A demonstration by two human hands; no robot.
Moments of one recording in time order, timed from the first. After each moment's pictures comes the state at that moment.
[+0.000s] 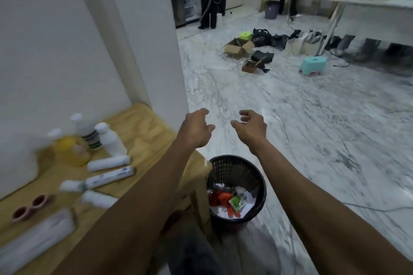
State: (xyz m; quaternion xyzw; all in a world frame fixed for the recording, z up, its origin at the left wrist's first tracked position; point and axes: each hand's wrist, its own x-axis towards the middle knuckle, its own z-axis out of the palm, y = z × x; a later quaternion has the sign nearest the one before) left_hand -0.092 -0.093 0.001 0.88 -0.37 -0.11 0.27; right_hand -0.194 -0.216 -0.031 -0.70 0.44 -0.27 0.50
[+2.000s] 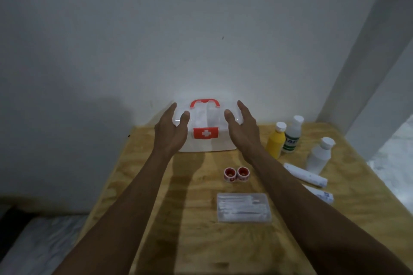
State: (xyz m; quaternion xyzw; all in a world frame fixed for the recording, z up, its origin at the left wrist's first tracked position) left_hand 0.063 0.371 0.019 0.86 0.08 0.15 0.48; right_hand 0.061 0.197 0.016 -0.82 0.08 -0.10 0.56
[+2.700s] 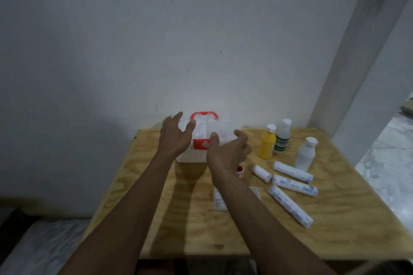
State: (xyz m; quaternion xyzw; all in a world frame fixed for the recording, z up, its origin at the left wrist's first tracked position) left_hand 0.038 0.367 0.025 0.91 0.08 0.11 0.40; right_hand -0.014 0.259 0.022 -0.69 0.26 -0.18 0.65
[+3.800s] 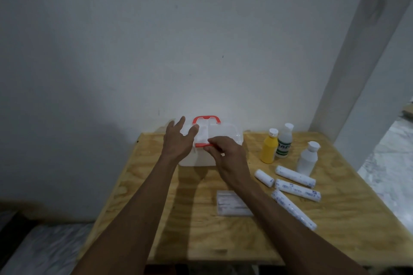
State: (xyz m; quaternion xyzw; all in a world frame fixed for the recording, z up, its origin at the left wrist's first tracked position) left_hand 0.043 0.371 0.020 0.89 0.07 0.10 0.44; right_hand -0.009 0.222 -0.003 -0.84 -0.15 -0.27 0.44
